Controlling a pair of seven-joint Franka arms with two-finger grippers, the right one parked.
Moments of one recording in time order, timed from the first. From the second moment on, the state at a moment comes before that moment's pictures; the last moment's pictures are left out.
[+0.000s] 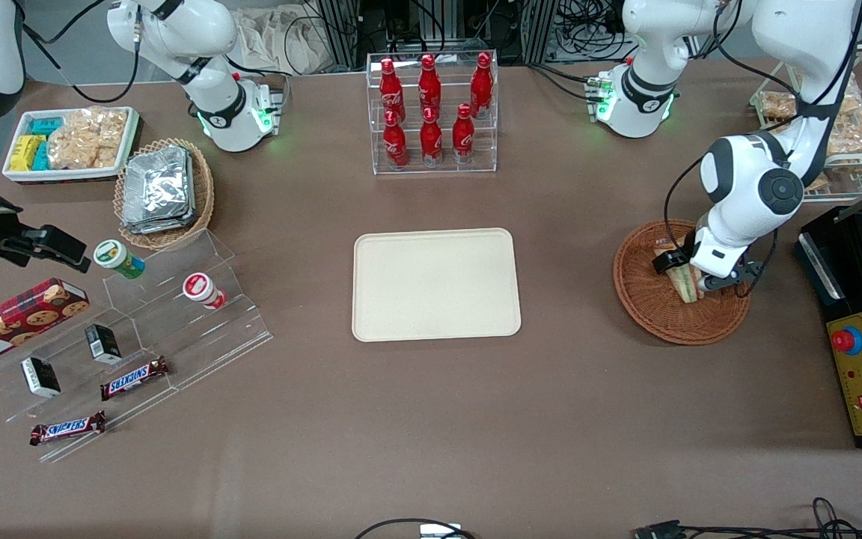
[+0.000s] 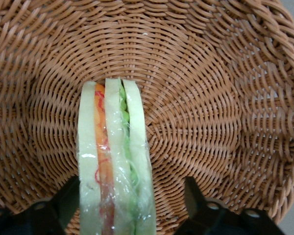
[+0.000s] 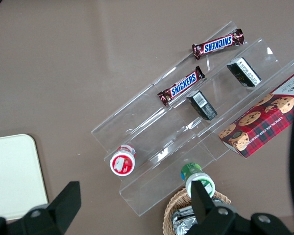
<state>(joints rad) 0.05 0.13 -0.03 -2.51 -0.03 2.58 -0.25</state>
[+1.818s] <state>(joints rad) 0.03 -0.03 -0.08 -1.64 -0.01 1.47 -0.19</state>
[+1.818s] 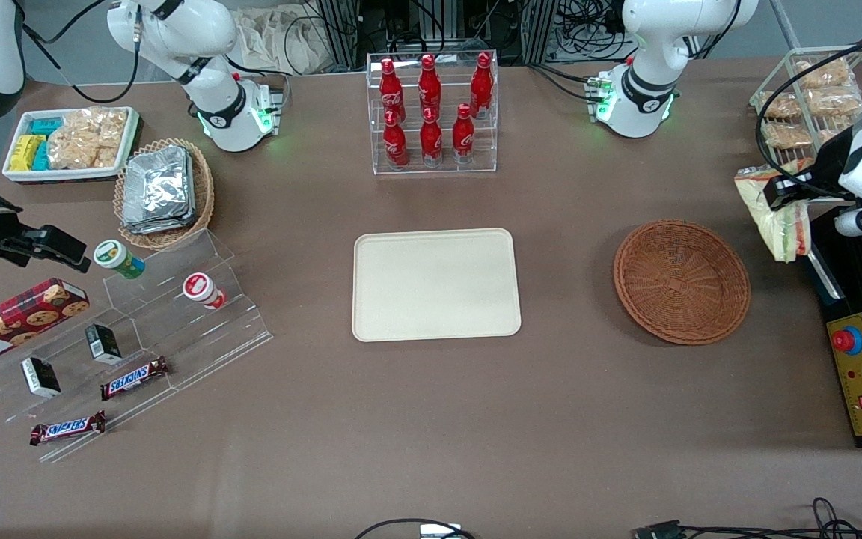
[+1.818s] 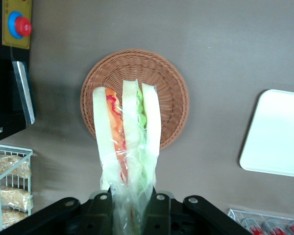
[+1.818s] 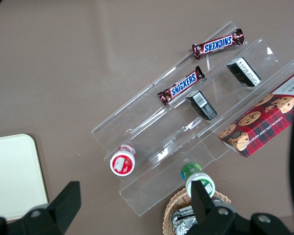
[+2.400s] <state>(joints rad) 0.02 0.23 -0.64 -1.49 0.05 1.52 -0.76</state>
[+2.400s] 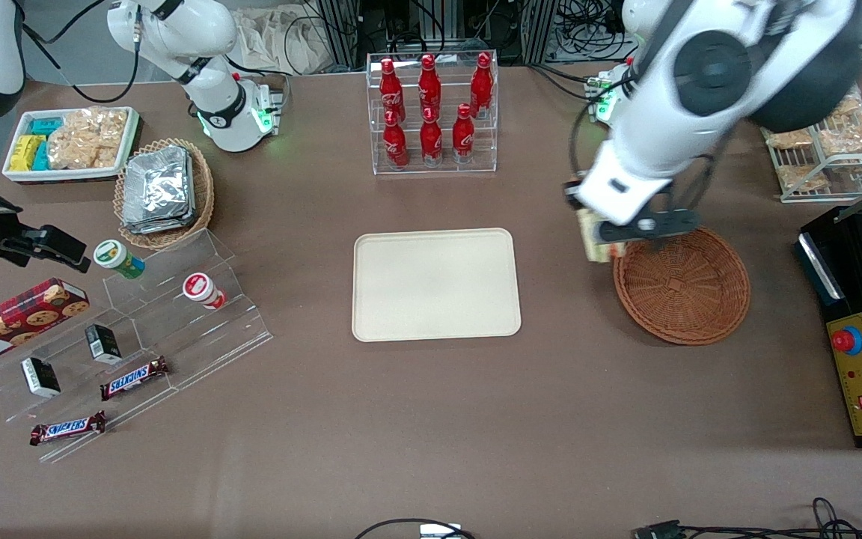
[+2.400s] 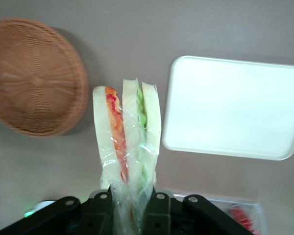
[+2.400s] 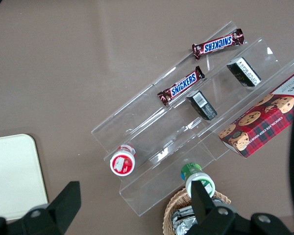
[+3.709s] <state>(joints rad) 0.02 0.60 -0.72 -1.96 0.32 2.38 -0.89</state>
